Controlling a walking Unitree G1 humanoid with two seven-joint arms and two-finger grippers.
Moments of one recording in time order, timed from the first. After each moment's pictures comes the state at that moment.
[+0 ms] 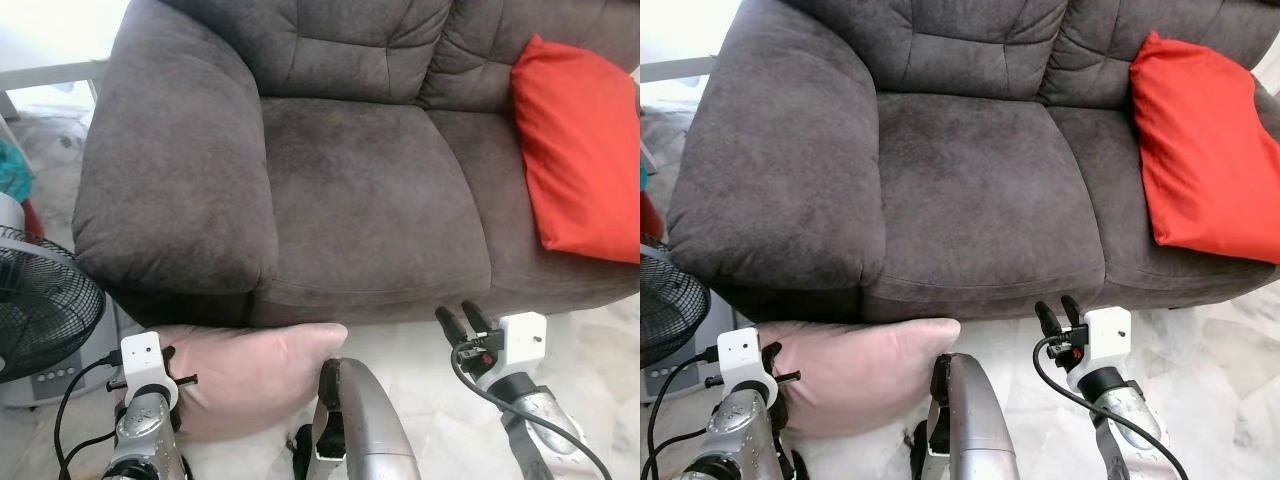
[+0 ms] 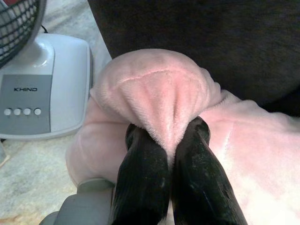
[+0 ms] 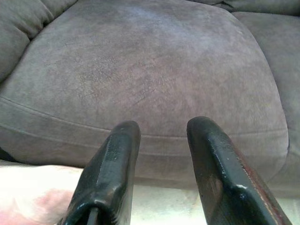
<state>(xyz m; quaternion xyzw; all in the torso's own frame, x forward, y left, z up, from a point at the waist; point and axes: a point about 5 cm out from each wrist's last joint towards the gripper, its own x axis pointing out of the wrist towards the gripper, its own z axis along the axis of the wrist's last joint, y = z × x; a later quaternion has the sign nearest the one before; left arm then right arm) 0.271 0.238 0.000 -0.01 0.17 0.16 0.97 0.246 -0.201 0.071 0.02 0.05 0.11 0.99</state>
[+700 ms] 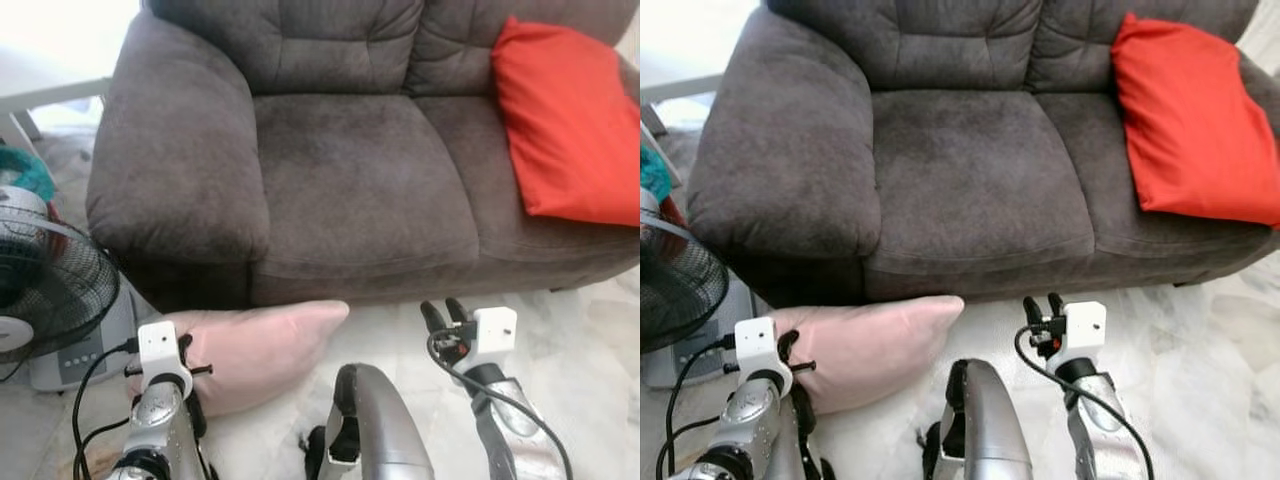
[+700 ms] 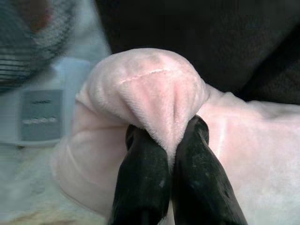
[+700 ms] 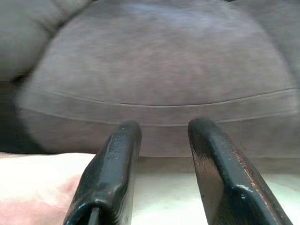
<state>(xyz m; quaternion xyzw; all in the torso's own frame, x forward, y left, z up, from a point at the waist) 0.285 0.224 0.010 -0.01 0.15 0.12 0.98 0.265 -0.184 0.042 0.05 0.06 0.08 0.99</state>
